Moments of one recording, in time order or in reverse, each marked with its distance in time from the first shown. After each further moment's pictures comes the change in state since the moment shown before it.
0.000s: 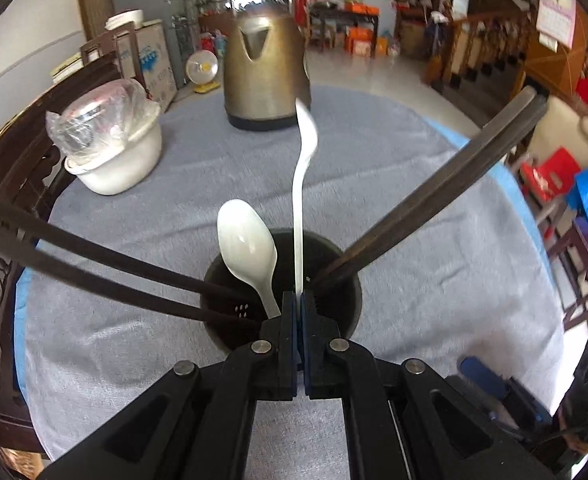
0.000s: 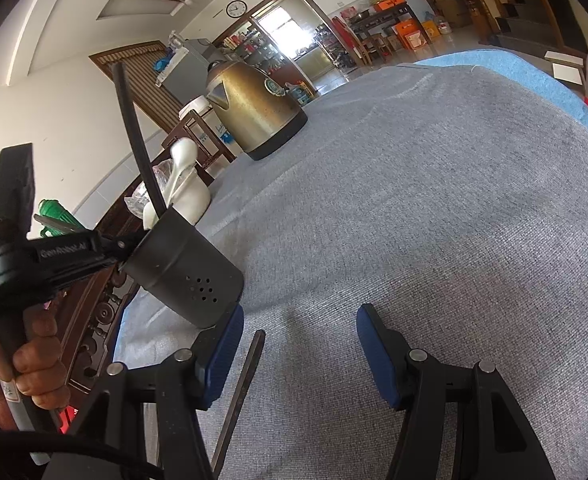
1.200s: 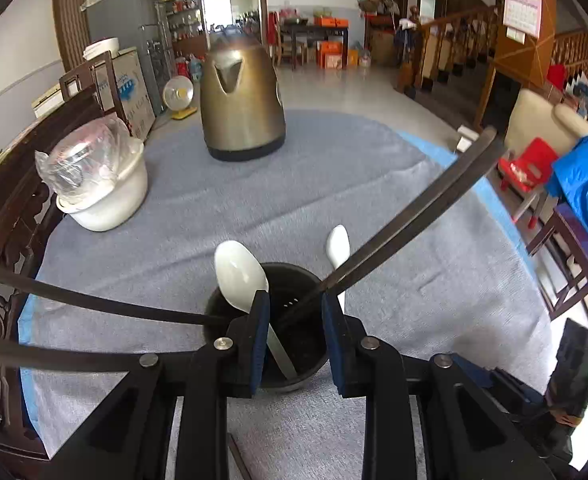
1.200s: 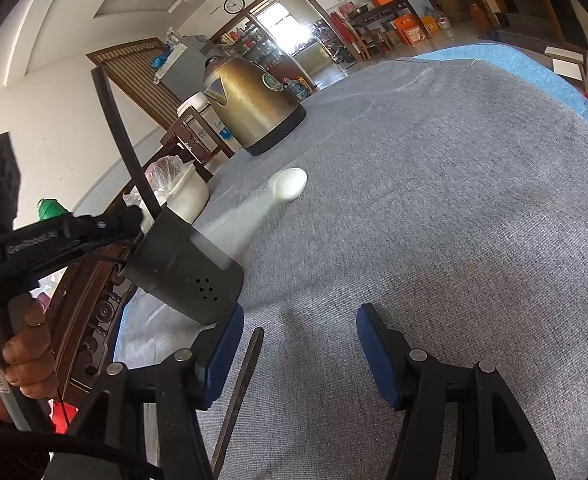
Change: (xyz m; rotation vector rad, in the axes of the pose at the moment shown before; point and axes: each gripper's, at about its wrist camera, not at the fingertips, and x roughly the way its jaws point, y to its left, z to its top) left arm -0.034 0.001 0.003 0.072 -0.097 -0.063; right arm 0.005 -0.002 0.002 0.005 0.021 0.002
